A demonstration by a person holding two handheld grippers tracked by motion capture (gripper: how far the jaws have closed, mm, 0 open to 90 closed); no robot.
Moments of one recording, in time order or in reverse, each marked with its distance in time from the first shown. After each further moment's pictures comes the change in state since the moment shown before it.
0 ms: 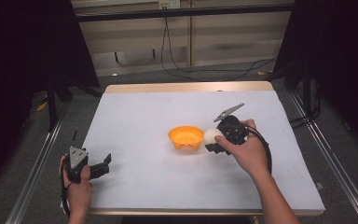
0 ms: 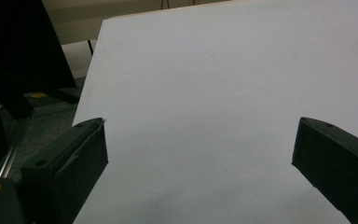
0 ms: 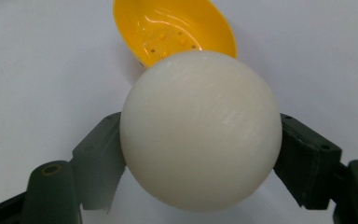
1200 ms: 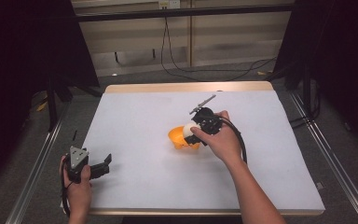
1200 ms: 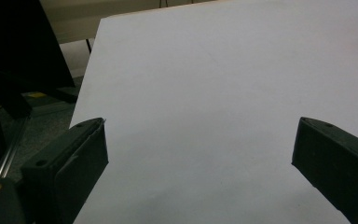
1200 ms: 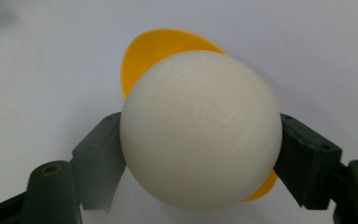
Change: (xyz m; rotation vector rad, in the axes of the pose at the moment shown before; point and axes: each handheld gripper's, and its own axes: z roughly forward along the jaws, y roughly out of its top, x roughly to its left) left arm 0.000 0.000 0.000 0.008 -0.007 0.009; right arm 0.011 0.053 0.051 0.036 0.035 0.004
